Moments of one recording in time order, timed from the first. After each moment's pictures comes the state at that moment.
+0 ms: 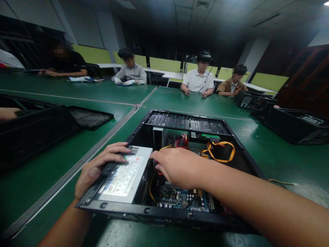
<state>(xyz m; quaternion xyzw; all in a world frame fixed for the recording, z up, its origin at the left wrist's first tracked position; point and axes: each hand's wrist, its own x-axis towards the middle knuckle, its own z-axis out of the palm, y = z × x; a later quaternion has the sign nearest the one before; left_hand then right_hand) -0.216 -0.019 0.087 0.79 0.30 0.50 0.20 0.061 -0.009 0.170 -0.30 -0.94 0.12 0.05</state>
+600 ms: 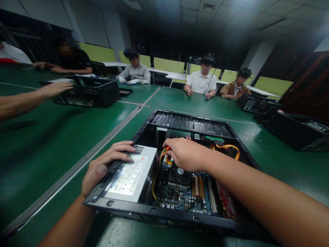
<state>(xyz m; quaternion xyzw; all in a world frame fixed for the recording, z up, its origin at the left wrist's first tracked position) -0.212 -0.021 0.088 0.78 0.29 0.51 0.21 0.064 0.022 0.165 -0.37 -0.92 0.13 0.05</state>
